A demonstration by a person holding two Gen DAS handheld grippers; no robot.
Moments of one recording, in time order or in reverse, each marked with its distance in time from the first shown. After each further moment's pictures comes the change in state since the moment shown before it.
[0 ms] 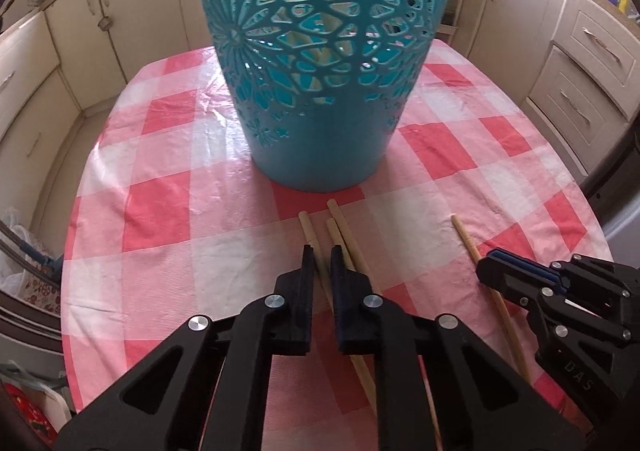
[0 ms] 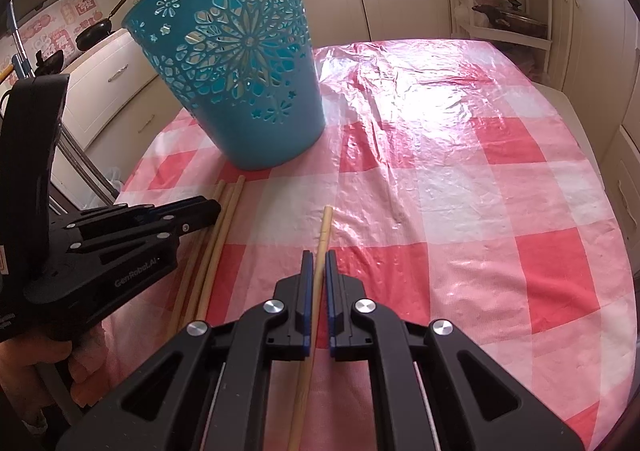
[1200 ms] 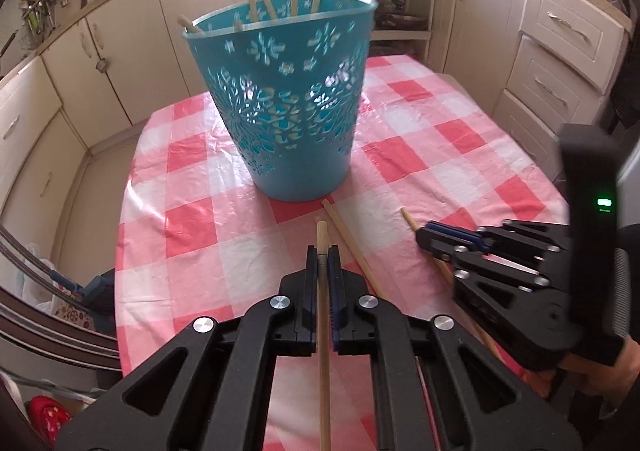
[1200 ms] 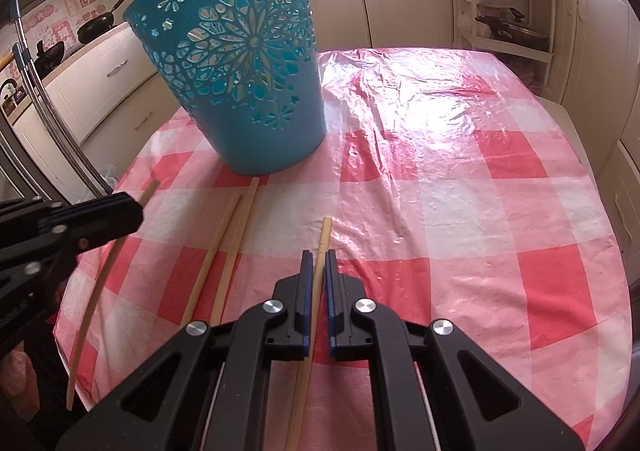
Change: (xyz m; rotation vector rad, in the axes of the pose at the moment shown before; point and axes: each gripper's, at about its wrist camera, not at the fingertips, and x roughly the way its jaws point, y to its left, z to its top) left arm -0.081 -0.021 -0.008 0.104 -0.072 0.032; right arm 0.004 0.005 0.002 -0.036 -0.021 -0.029
